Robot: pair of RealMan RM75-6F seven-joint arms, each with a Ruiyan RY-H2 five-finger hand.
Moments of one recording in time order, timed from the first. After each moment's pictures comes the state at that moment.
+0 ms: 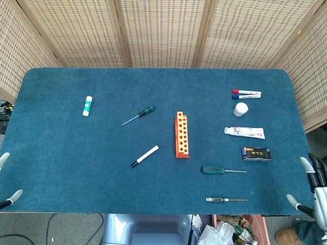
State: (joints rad) left arm 0.06 -1.09 0.01 -1.57 1.68 1.75 -0.01; right arm -0.08 -1.02 0.03 -1.73 -1.66 1.70 -0.07
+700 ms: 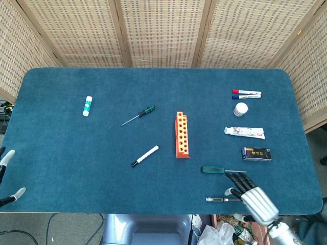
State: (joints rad) left arm 0.03 -1.09 -0.01 -1.59 1.61 1.64 0.02; right arm 0.16 -1.19 -0.11 -1.62 -1.90 1.31 0.03
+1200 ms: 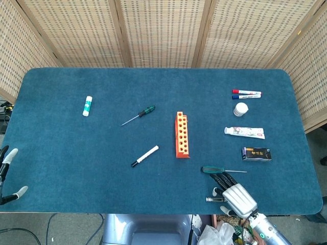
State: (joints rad) left arm 0.01 -1.10 -0.01 -1.59 1.59 1.61 0.02; right arm 0.24 -1.33 -0.09 -1.52 -1.81 1.14 -0.12
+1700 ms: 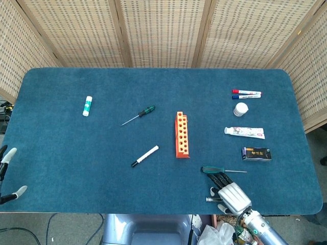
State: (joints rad) left arm 0.01 -1.09 -0.01 -1.59 1.58 1.61 0.01; right arm 0.28 -1.40 -0.10 -1.47 -1.75 1.10 -0.16
